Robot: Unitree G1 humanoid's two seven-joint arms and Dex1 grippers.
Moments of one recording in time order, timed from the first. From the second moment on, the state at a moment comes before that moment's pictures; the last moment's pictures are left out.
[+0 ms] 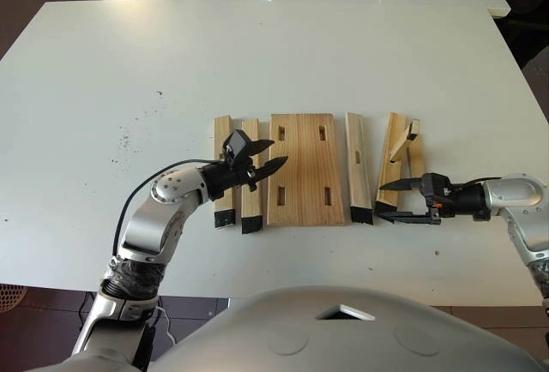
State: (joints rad) left arm 0.04 0.47 -0.15 -0.29 -0.36 0.41 -0.71; right arm 0.06 -0.84 0.12 0.11 0.28 -0.15 1.36
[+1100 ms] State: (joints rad) left arm 0.19 0.46 -0.14 -0.39 -0.32 0.41 -0.62; right arm 0.36 -0.33 -0.20 -0.80 0.38 1.05 0.26
